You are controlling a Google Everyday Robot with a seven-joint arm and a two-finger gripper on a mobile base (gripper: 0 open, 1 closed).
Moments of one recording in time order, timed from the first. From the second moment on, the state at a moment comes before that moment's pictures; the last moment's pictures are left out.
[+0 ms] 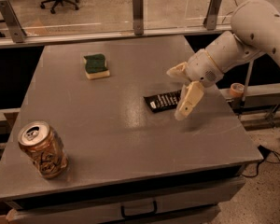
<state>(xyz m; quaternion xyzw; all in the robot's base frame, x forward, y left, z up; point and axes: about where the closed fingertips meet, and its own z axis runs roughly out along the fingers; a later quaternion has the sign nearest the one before) 0.571 -0.102 0.843 -0.64 0.67 0.26 0.25</state>
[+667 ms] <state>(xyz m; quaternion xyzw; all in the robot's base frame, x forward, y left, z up) 0.575 -0.110 0.827 -0.65 0.68 0.24 0.25</state>
